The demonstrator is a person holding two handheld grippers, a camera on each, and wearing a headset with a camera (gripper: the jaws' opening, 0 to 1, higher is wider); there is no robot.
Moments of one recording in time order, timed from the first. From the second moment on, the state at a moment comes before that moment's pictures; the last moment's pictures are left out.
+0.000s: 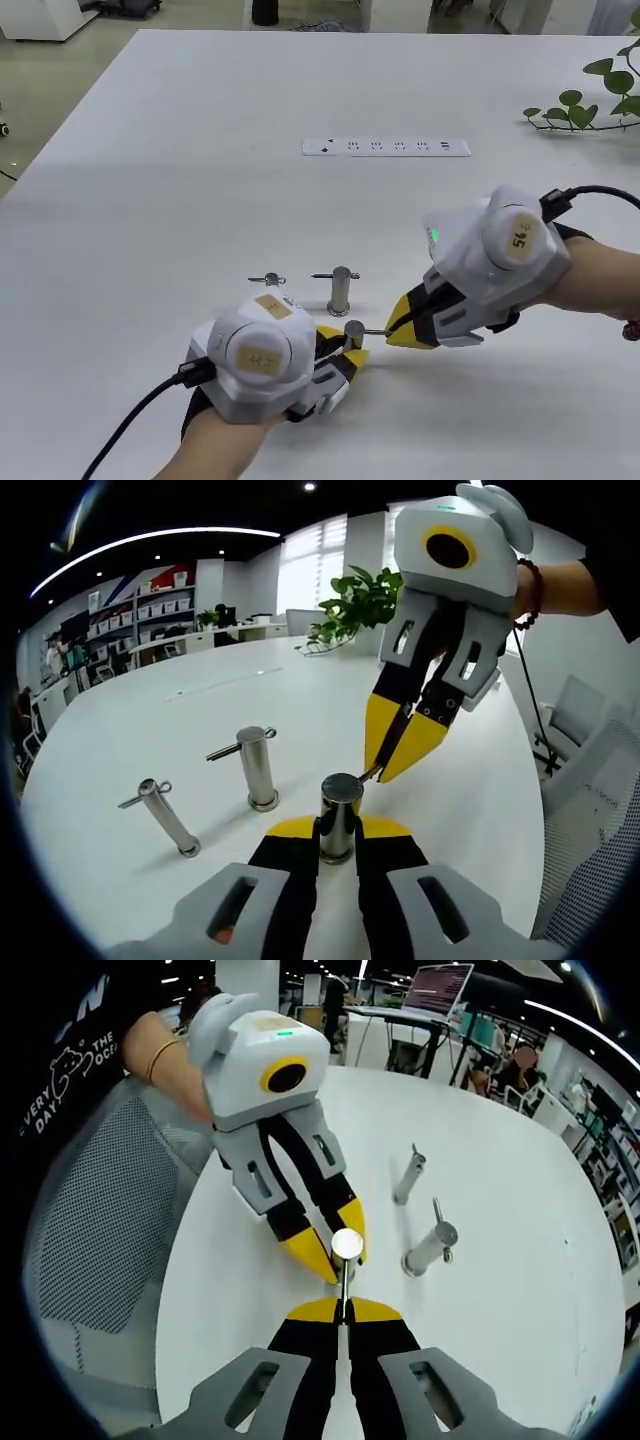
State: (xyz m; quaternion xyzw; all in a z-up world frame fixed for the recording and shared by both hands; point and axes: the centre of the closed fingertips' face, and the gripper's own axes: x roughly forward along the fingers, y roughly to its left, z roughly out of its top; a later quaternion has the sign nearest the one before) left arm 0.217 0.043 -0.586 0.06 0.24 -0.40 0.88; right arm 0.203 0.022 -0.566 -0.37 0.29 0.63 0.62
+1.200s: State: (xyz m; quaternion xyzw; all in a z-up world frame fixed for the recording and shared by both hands) left arm 0.216 0.041 -0.587 0.03 0.24 -0.40 0.88; right arm 0.204 0.033 -0.564 -0.35 0.29 0.62 0.64
